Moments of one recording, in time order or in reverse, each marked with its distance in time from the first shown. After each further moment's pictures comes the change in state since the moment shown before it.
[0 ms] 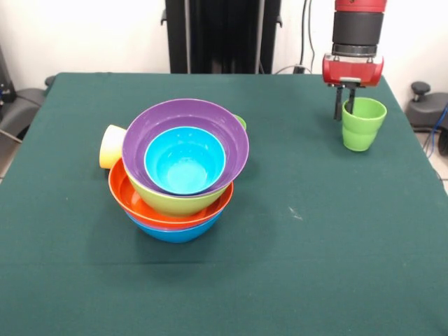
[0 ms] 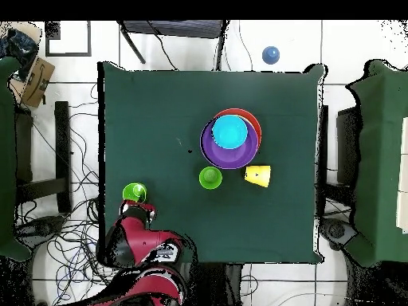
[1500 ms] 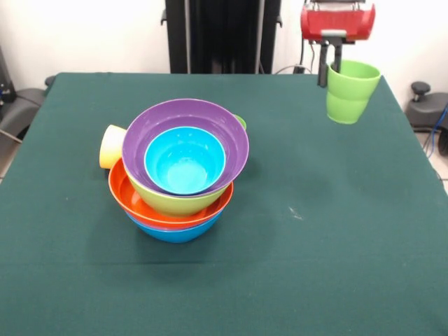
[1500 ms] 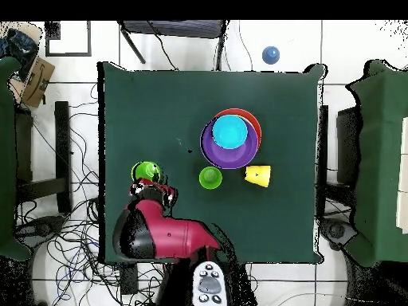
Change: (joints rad) arm -0.213 -0.338 0.048 0.034 -0.064 0.234 0.000
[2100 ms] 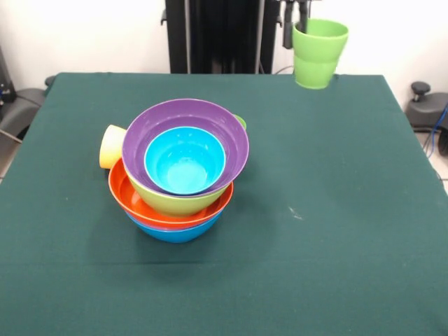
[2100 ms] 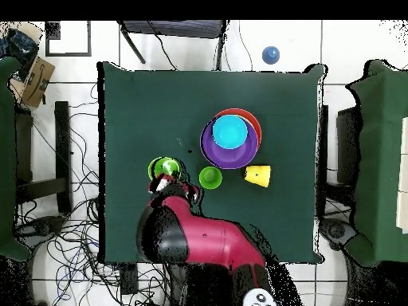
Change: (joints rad) arm -0.250 -0.223 0.139 0.044 -0.068 0.233 0.000
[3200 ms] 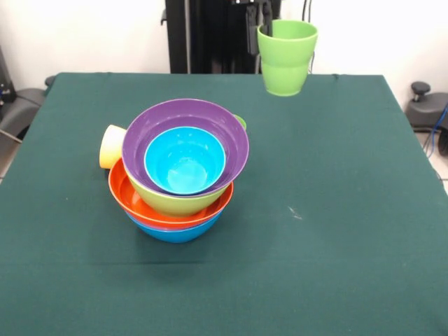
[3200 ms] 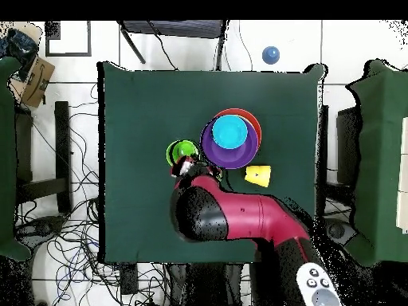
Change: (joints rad) arm -0.280 0.016 0.263 -0.085 -0.185 0.101 0.000
